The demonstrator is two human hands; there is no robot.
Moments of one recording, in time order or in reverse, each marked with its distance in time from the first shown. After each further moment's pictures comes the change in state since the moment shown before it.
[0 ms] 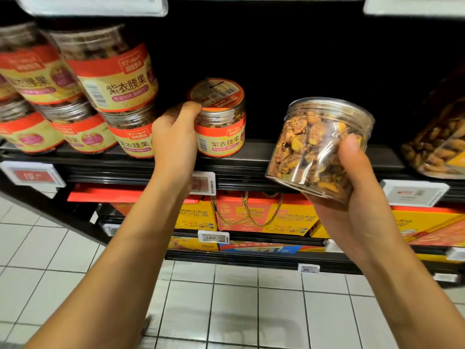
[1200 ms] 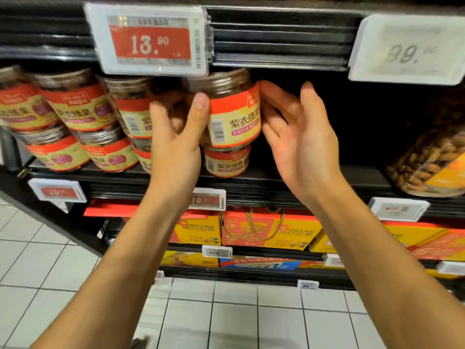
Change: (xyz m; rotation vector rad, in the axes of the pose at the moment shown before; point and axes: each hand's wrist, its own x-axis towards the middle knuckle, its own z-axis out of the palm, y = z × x) left_hand -0.027 0.053 -0.016 -0.062 -0.171 0.217; right_hand 0.056 -0.025 0.081 0.082 -0.088 -0.150
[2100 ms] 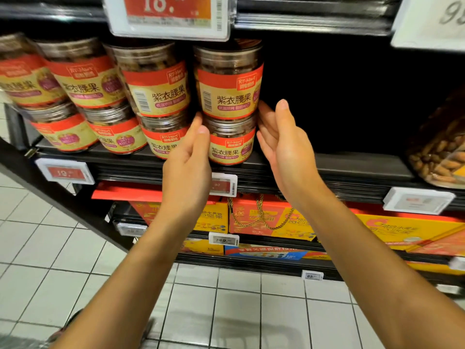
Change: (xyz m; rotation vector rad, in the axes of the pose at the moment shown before) left_hand -0.022 -0.042 -0.025 0.225 -0.041 -0.150; right_hand 0.000 0.055 -0.009 -0.433 -0.006 0.029
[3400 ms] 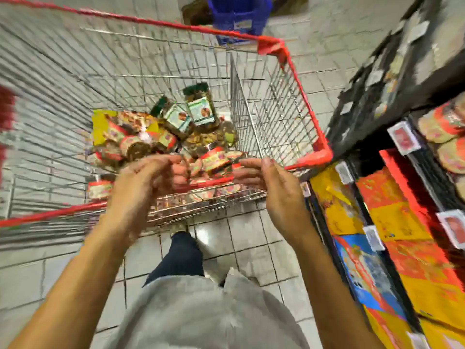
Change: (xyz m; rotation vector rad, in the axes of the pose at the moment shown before) left_hand -0.497 0.169 -0.291 -0.329 1.258 -0.449; right_hand -0.366 -0.129 0.273 -0.062 -1.295 0.259
